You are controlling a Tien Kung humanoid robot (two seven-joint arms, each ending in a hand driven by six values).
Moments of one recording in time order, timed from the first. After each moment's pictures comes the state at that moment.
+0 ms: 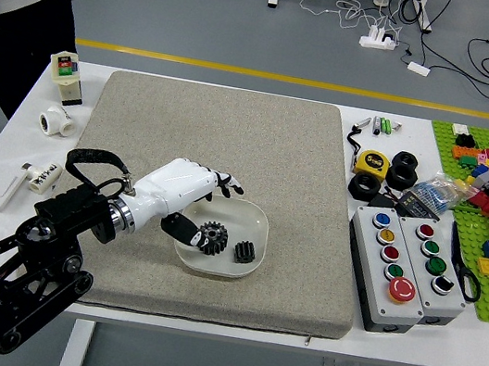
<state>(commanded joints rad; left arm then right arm) -0.42 0.16 -1.00 -1.29 2.27 -0.03 -0.10 0.12 -0.18 1.30 0.18 -1.05 -0.29 -0.23</state>
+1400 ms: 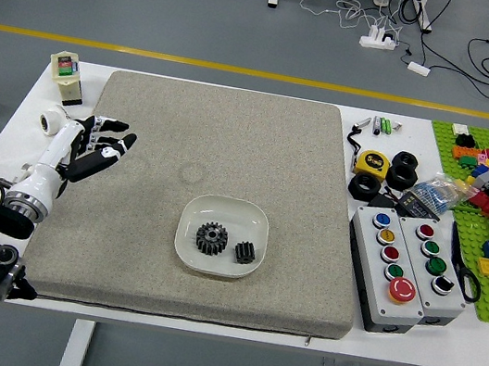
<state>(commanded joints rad) -0.19 0.08 -1.42 -1.30 1.43 0.08 -0.02 0.11 -0.18 1.31 0.18 -1.06 -0.29 -0.23</state>
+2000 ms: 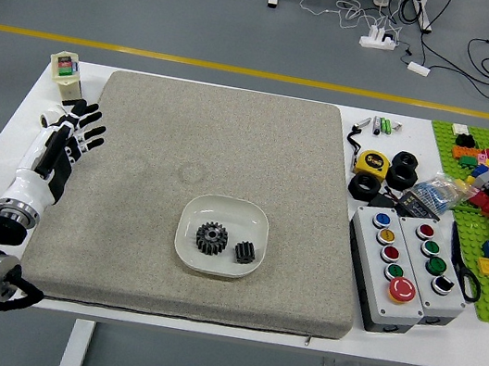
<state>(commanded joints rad) -0.18 0.08 -1.43 -1.28 1.05 0.11 -0.08 0.11 -0.18 1.31 0.18 -1.07 -0.29 -0.23</state>
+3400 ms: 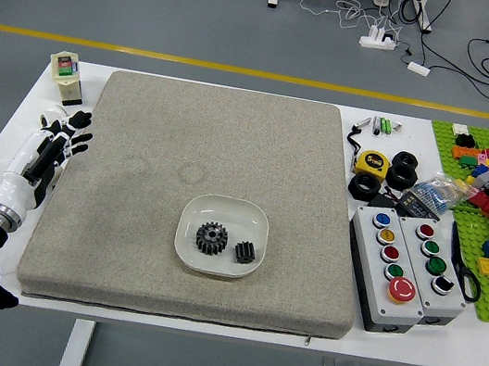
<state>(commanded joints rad) -0.14 0.08 -1.52 -1.29 1.29 0.01 -0.05 0.10 -0.17 1.30 0.18 -1.06 -0.29 -0.24</state>
